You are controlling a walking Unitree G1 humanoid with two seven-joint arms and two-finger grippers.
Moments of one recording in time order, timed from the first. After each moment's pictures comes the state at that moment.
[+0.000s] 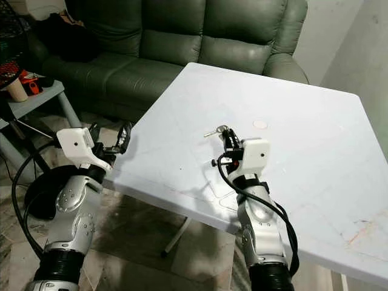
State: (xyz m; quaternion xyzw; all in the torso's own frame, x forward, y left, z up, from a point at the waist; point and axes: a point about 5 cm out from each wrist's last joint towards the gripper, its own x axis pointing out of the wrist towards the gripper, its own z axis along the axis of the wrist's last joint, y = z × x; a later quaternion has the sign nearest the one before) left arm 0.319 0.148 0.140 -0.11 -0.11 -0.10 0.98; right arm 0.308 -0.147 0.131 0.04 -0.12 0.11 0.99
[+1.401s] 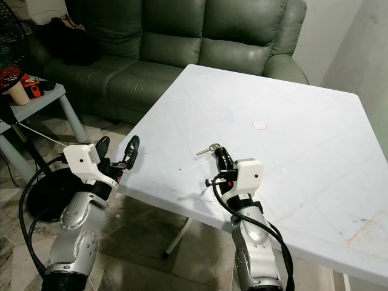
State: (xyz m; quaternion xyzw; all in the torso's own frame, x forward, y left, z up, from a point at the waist) left arm 0.297 0.135 0.129 -0.14 -0.09 -0.11 0.98; right arm 0.283 -0.128 0.111 0.08 -0.10 0.13 0.98
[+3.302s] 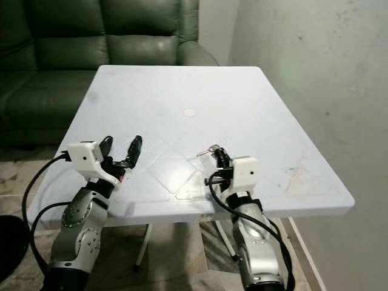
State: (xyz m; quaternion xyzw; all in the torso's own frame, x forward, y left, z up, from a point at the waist) left arm 0.300 0.131 0.130 -0.14 -0.08 -0.12 0.98; right arm 0.287 -0.130 0.109 0.04 -0.08 0.11 0.99
